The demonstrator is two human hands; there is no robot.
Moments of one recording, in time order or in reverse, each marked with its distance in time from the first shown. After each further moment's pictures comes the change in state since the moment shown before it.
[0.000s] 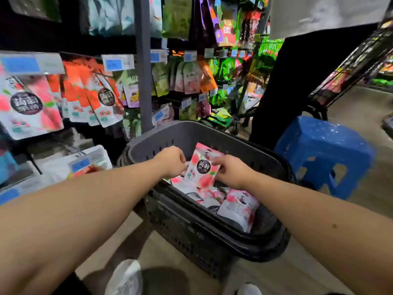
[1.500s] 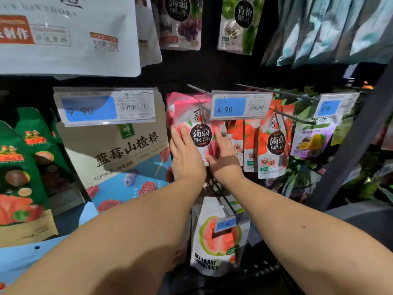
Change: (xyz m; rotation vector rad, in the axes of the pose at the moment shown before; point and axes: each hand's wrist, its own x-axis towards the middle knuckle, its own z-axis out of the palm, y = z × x) left_hand 0.031 -0.308 -0.169 0.080 1.004 -0.677; right_hand 0.291 -0.425 0.121 0.733 0.209 -0.772
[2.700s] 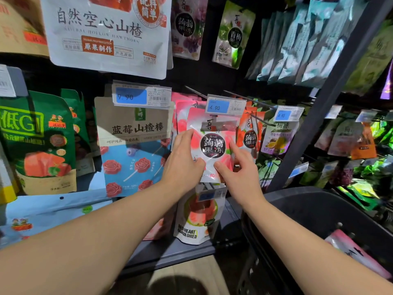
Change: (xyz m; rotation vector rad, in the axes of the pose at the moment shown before) left_hand -0.103 0.005 -0.118 -0.438 -0.180 0.226; right_hand -0.142 -0.083 -0.098 0.079 0.107 0.052
